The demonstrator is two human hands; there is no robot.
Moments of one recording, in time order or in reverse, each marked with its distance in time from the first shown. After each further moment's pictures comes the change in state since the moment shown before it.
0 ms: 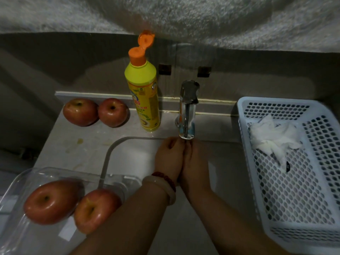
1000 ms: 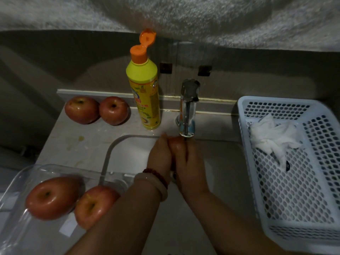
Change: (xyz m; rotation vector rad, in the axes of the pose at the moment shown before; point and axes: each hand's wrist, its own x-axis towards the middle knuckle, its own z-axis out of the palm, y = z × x) left_hand 0.000 0.003 -0.012 -0.376 0.001 -0.198; right_hand -0.010 -0.010 -0.003 0.147 -0.097 0.031
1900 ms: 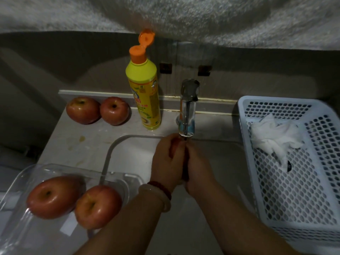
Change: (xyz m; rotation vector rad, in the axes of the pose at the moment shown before) left_hand -0.008 -0.025 -0.005 0.505 0.000 0.607; right_hand 0.013 0.000 -0.009 0.649 -0.083 0.623
